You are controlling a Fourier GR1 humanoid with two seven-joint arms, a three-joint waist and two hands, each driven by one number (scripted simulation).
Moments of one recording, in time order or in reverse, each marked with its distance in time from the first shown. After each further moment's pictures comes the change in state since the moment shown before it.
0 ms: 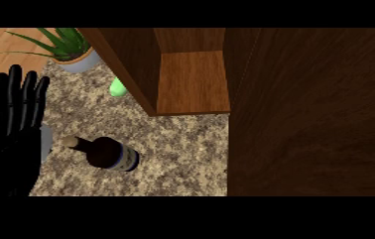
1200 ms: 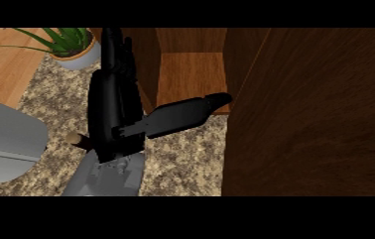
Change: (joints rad) left arm -0.601 -0.081 -0.423 0.237 -0.509 0.763 0.845; right arm 0.280 -0.021 0.317 -0.371 -0.088 0.132 0.258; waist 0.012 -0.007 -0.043
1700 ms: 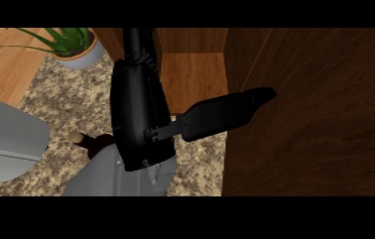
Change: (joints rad) left arm -0.198 0.000 -0.082 0.047 -0.205 0.069 0.253; right arm -0.027 0.010 0.055 -0.030 0.030 -0.058 0.091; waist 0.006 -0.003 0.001
